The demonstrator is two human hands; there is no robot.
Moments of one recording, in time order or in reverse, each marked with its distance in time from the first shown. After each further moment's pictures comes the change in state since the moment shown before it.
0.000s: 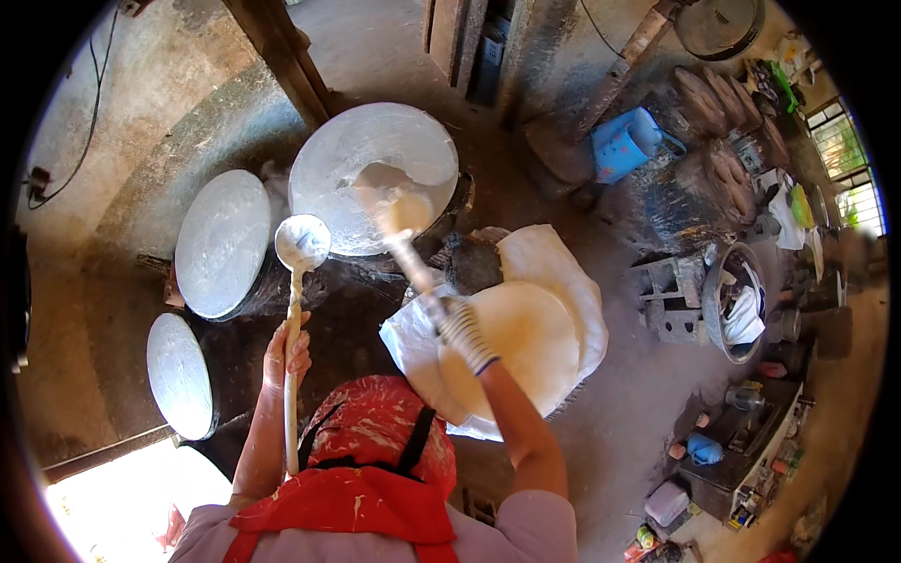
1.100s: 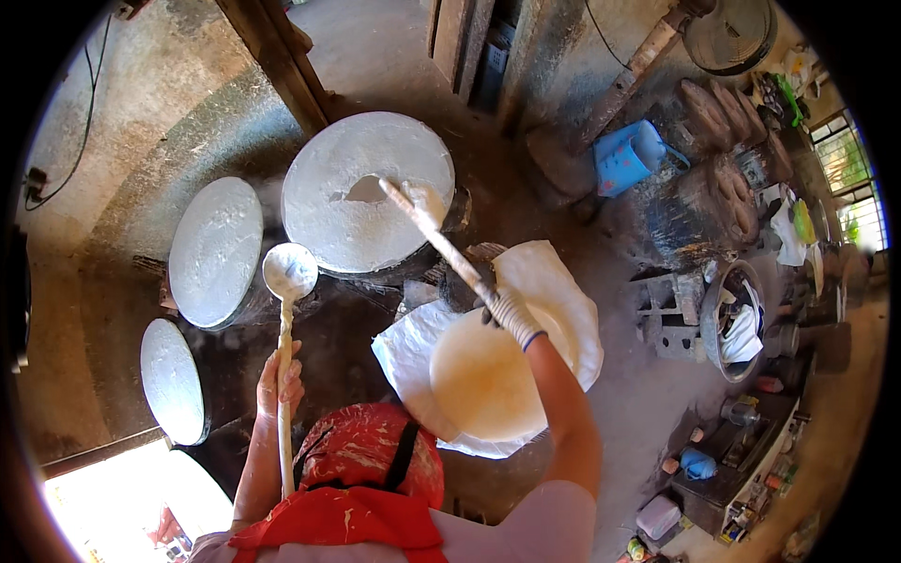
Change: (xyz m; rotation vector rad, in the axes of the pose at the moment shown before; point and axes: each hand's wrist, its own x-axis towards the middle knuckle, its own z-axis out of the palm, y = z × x) left_hand -0.009 -0.016 0.001 -0.077 0.042 0.022; right_hand 0.063 0.003 -0.119 -0.101 -0.074 0.243
